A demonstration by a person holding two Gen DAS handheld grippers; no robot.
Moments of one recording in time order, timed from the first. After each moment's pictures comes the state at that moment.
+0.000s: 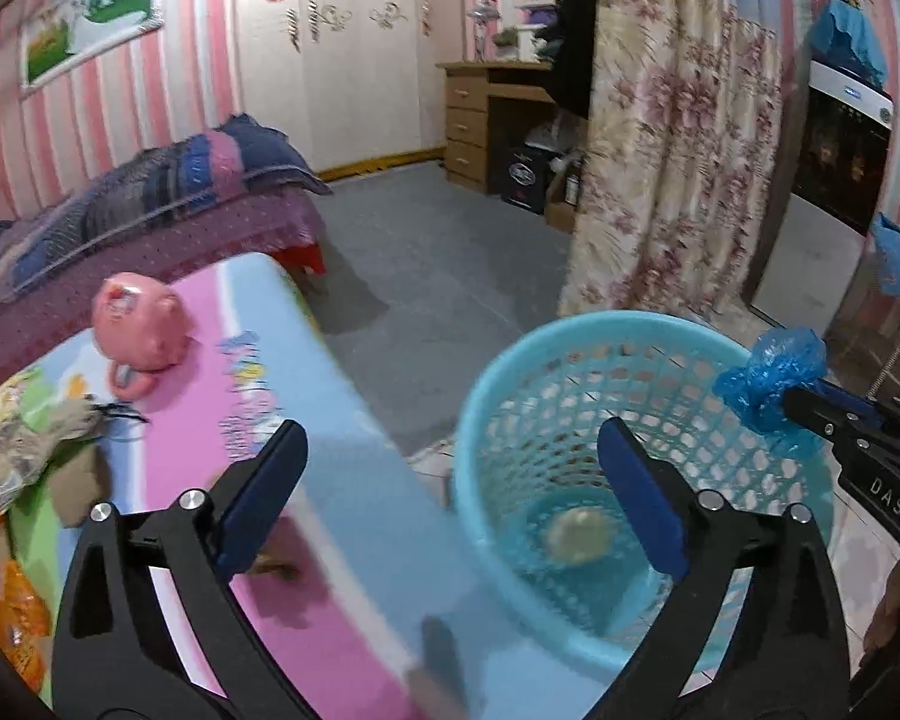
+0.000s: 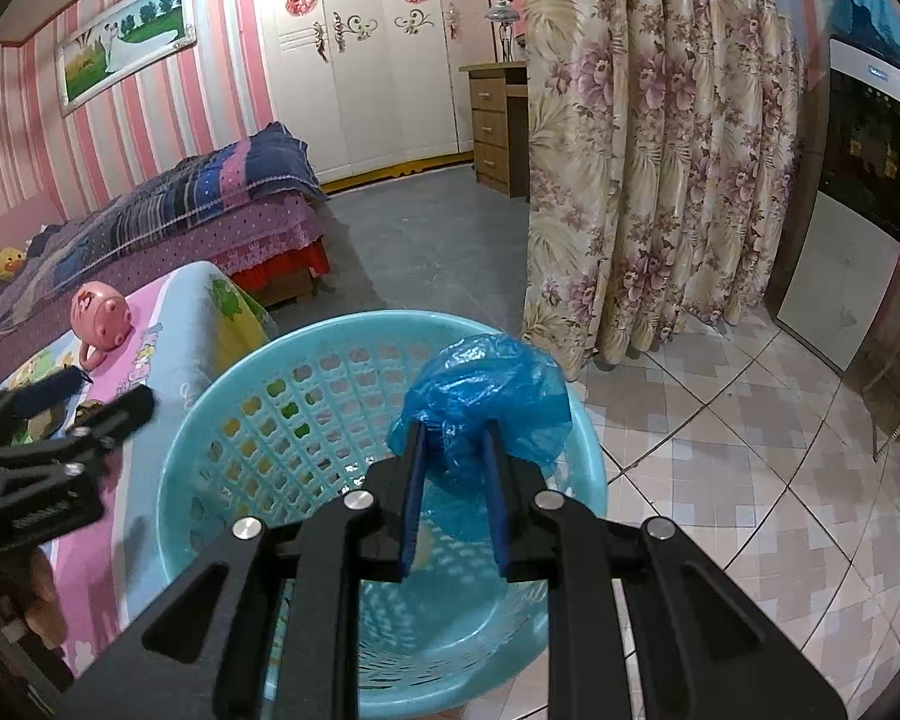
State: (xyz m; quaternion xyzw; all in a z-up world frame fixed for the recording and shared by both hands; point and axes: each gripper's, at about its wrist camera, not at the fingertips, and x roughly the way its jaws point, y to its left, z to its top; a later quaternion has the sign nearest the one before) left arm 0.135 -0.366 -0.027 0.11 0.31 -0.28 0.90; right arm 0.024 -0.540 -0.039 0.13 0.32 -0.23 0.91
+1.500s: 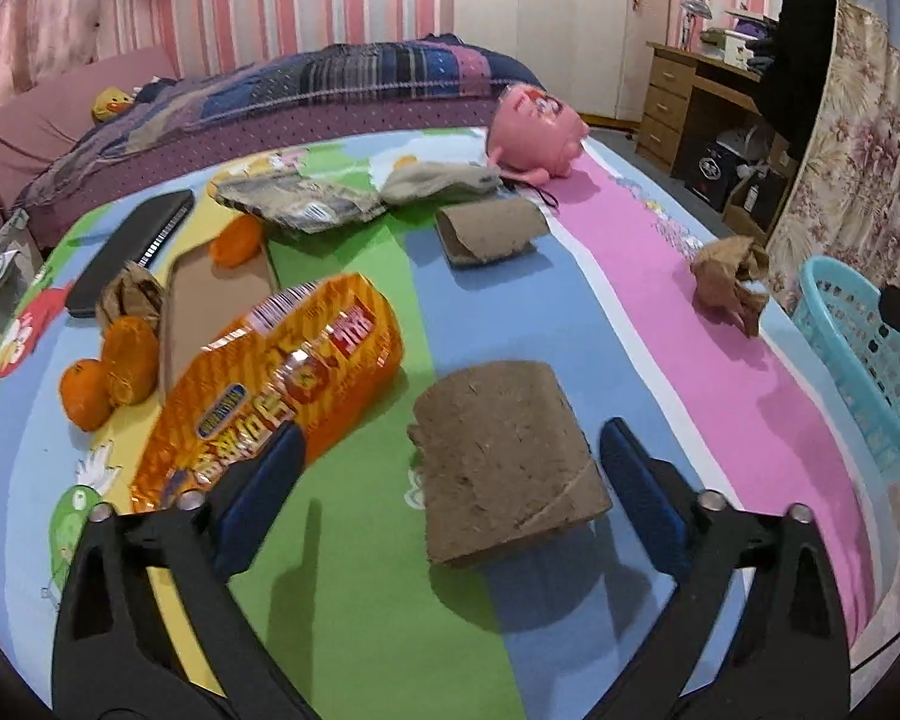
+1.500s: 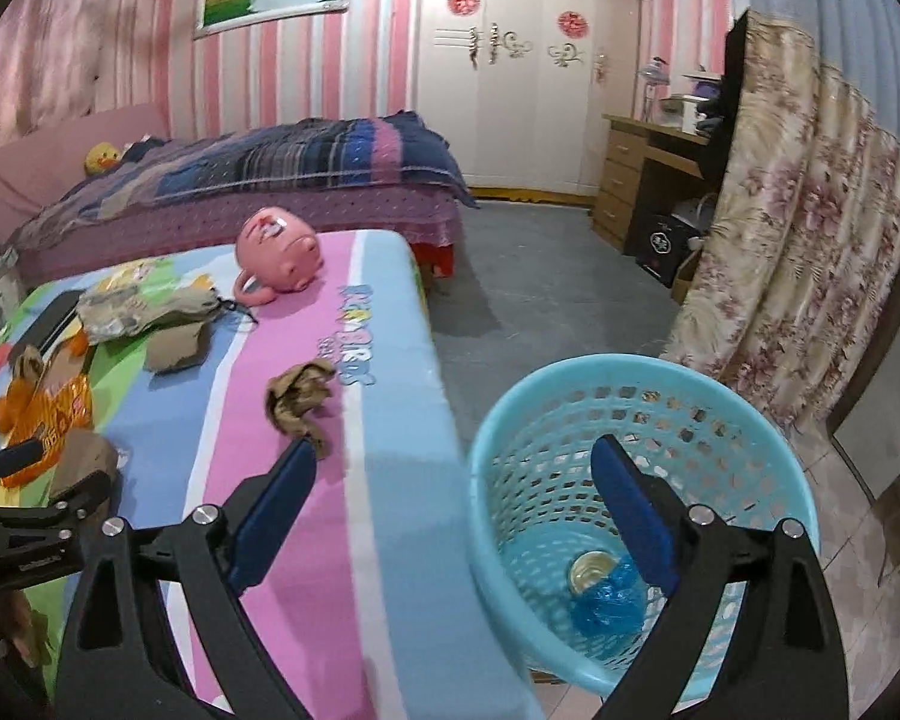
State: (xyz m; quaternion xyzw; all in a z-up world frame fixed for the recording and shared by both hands) left arm 0.134 -0.129 -0.078 0.04 0.39 -0.10 0.92; right arm 0.078 -0.369 -0.028 0.01 0.31 -0.12 0.94
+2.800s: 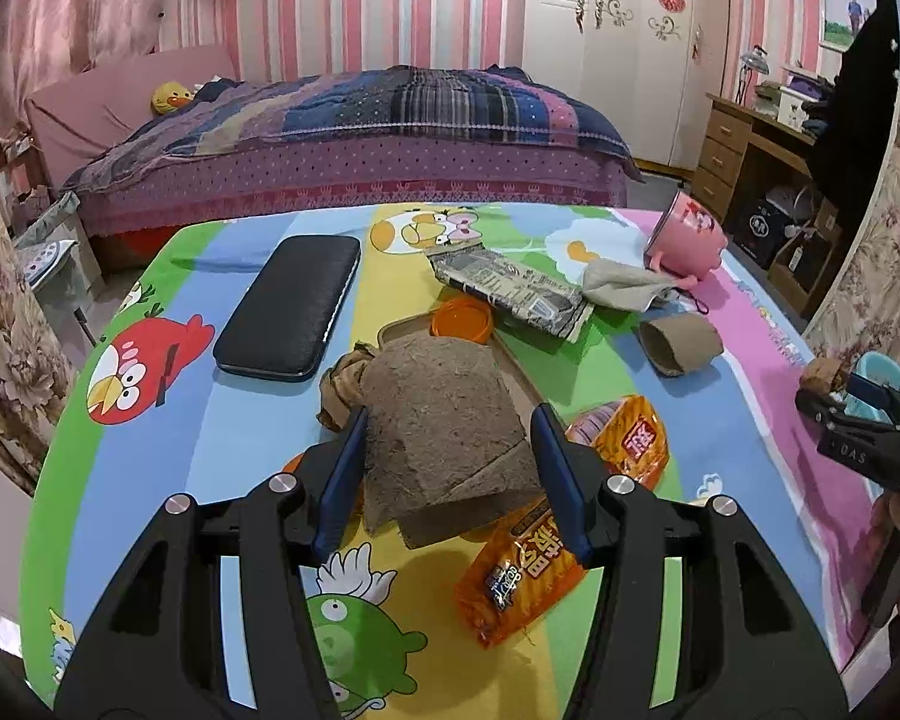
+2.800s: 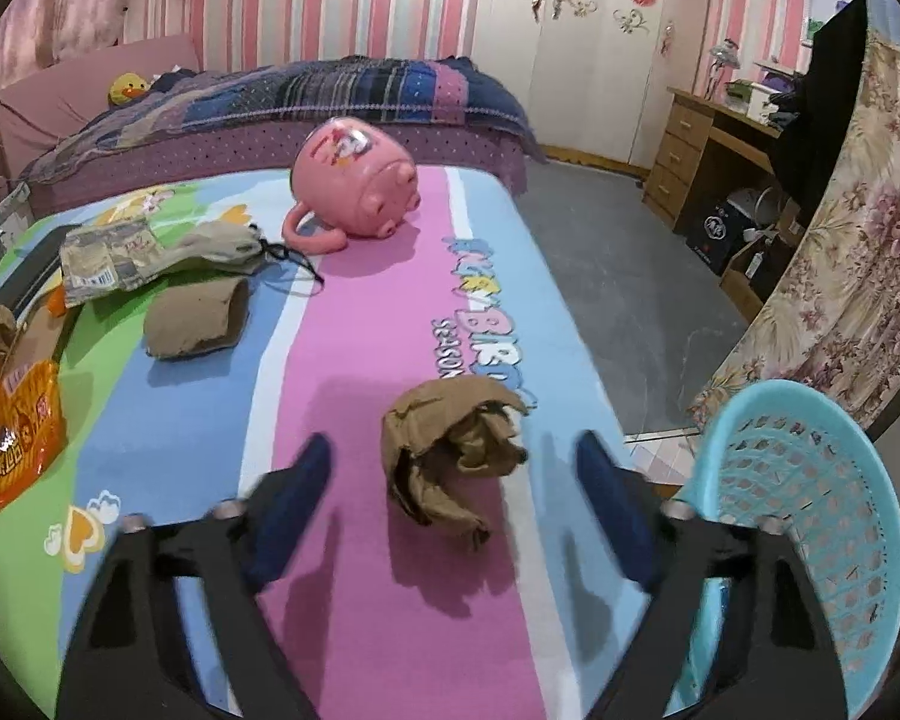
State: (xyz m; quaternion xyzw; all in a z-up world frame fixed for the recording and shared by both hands) left arm 0.165 -0.004 -0.023 0.01 0.36 -0.04 0.93; right arm 0.178 -0.305 -0.074 -0.02 0.38 -0.07 0.92
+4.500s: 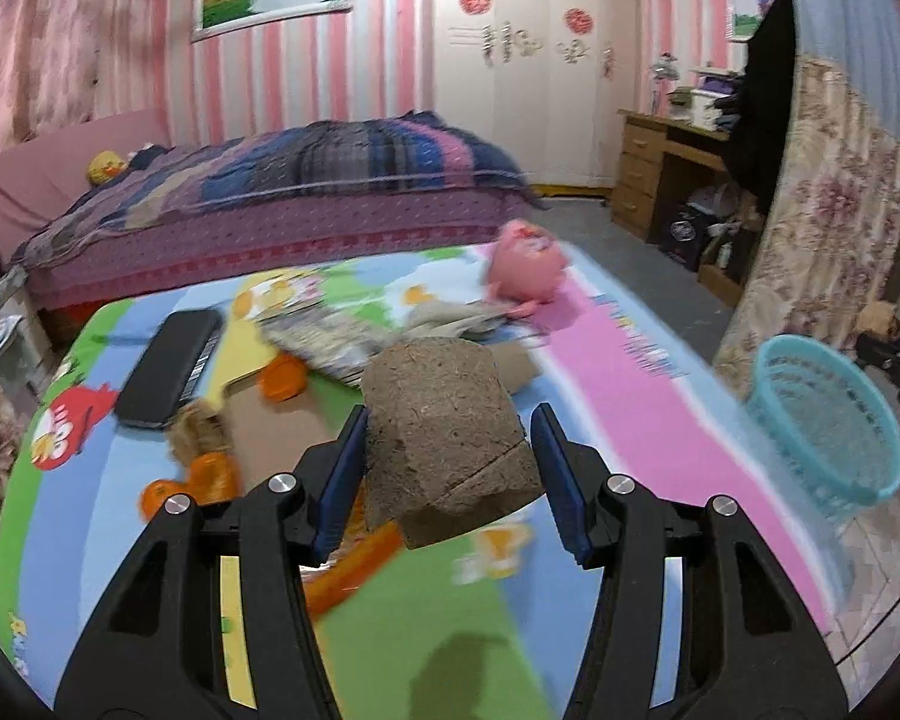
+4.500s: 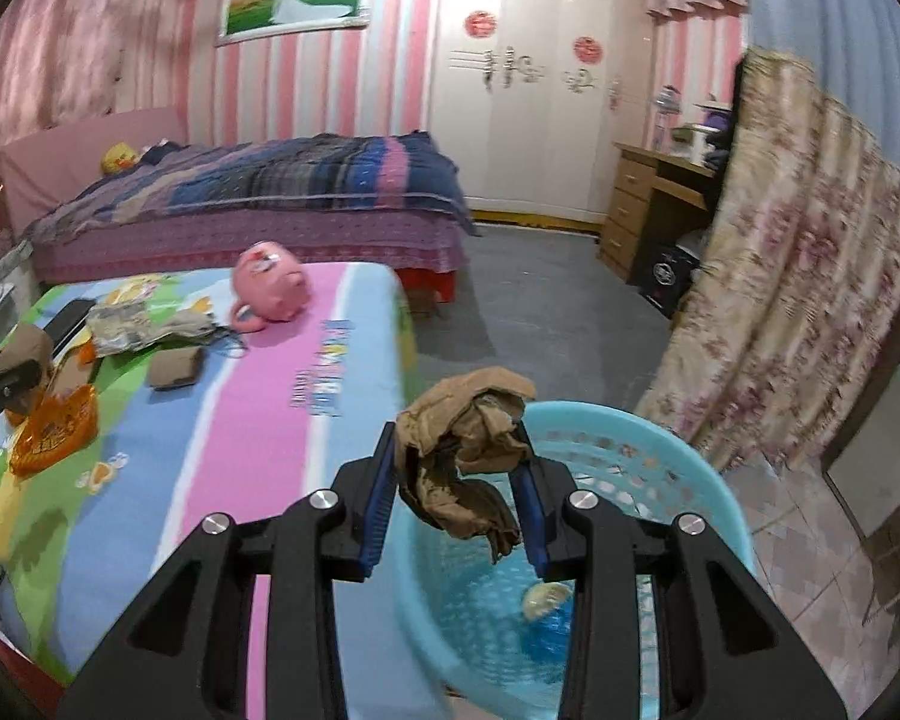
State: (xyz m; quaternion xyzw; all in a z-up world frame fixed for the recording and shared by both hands) left arm 0.117 -0.116 0.005 0.04 0.29 -0.14 0.95; right arm 0.057 -0.416 0.009 0.00 0.28 -0.10 0.95
